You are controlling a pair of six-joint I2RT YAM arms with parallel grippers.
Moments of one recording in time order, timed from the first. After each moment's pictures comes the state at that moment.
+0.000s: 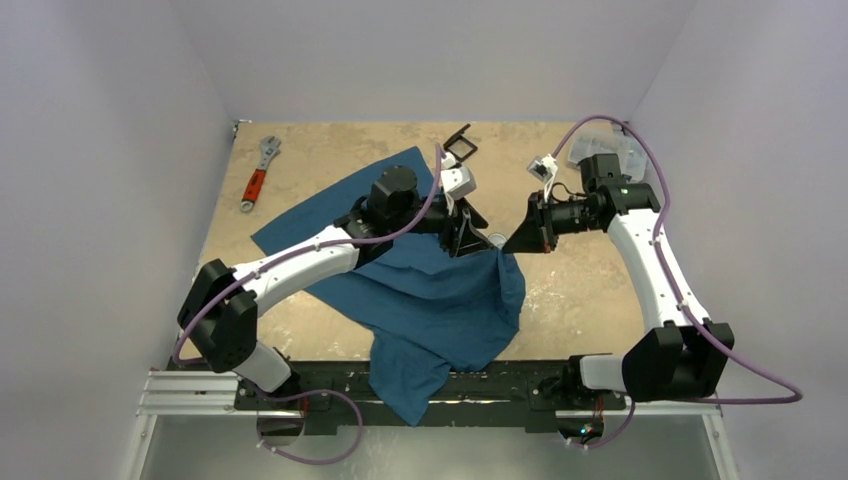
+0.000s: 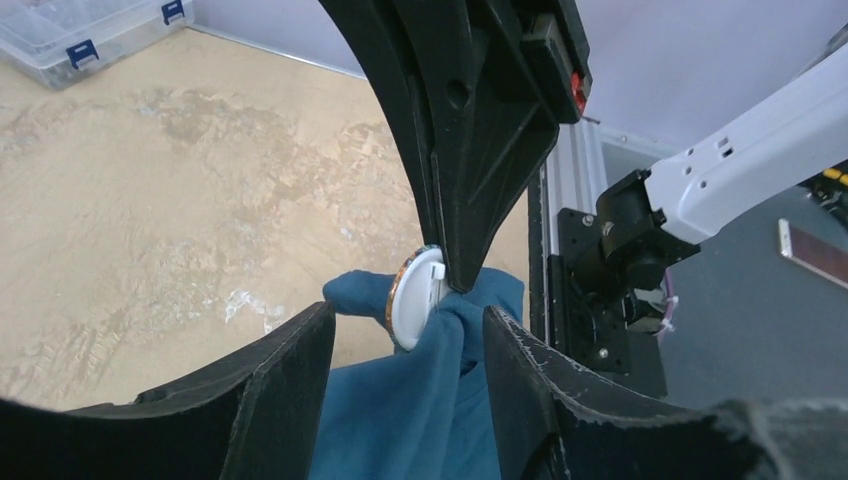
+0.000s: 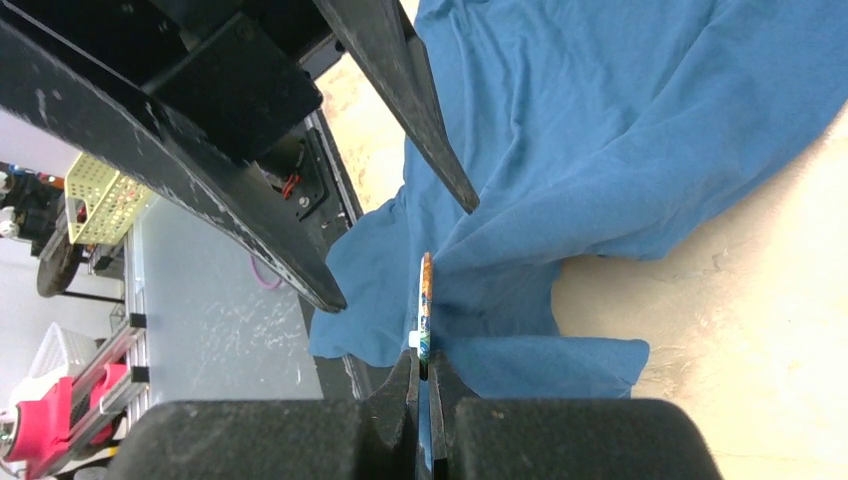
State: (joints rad) left arm -0.78 1.55 1.16 0.23 0.69 -0.16; right arm 0.06 1.32 1.26 -1.12 -1.08 -0.45
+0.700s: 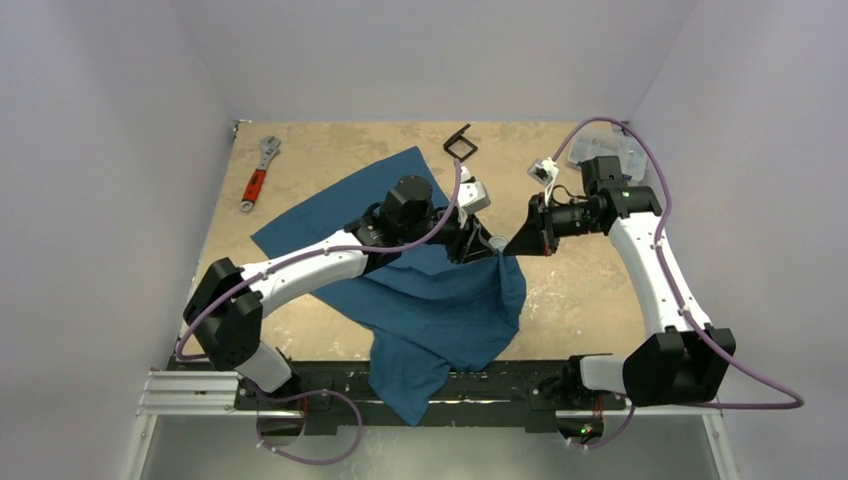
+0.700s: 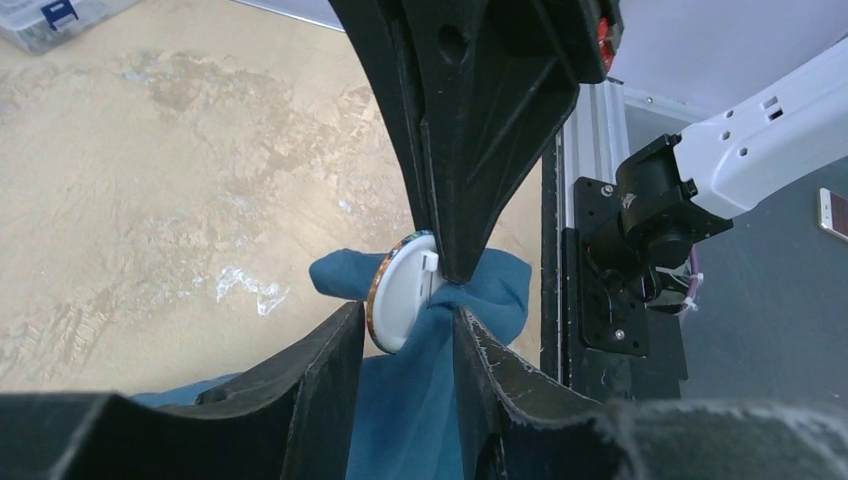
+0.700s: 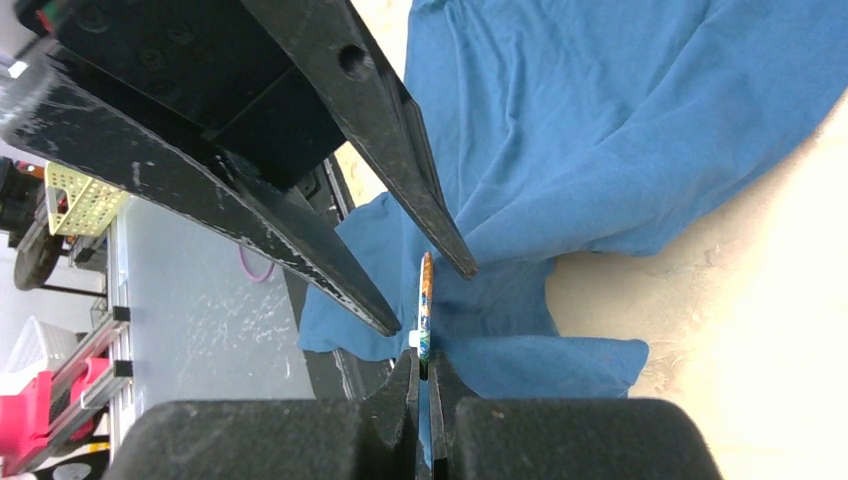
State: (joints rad) left arm -0.85 1.56 1.17 0.15 0.59 -0.07; right arm 0.06 1.30 1.24 -1.12 -1.07 -0.46
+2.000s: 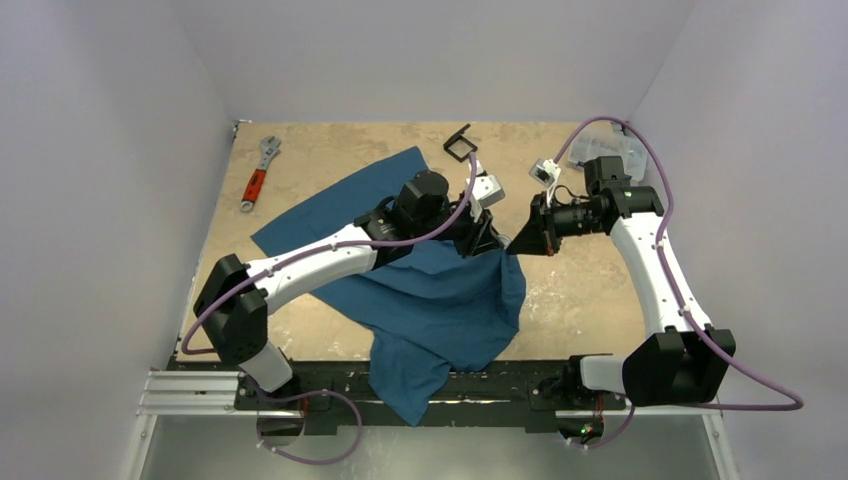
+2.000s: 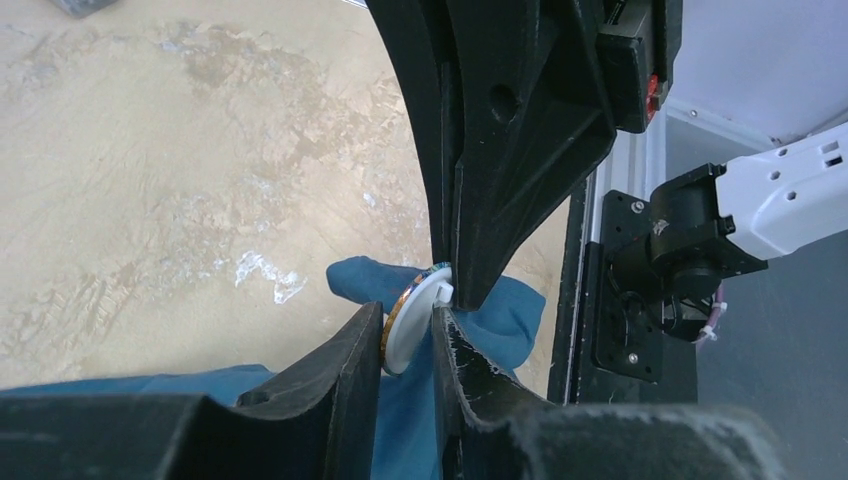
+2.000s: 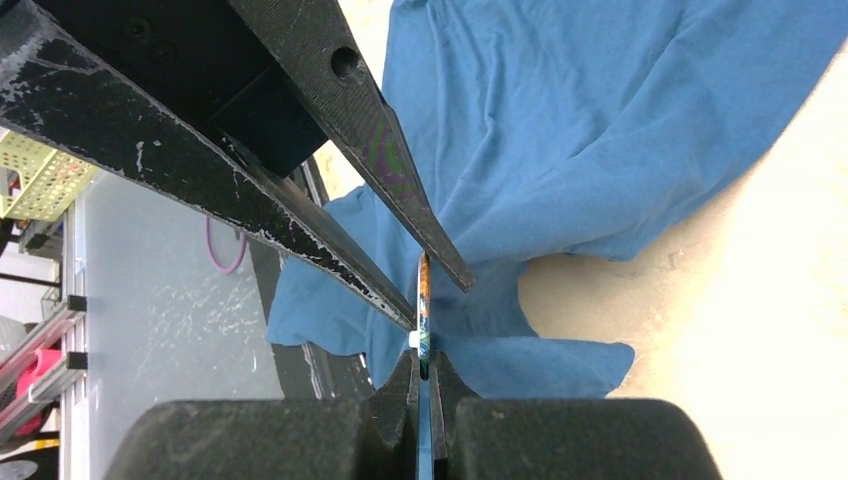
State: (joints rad) left arm -0.89 1.62 1.29 0.01 0.46 -0.08; right arm 0.05 1.29 1.24 -1.13 -1.06 -0.54
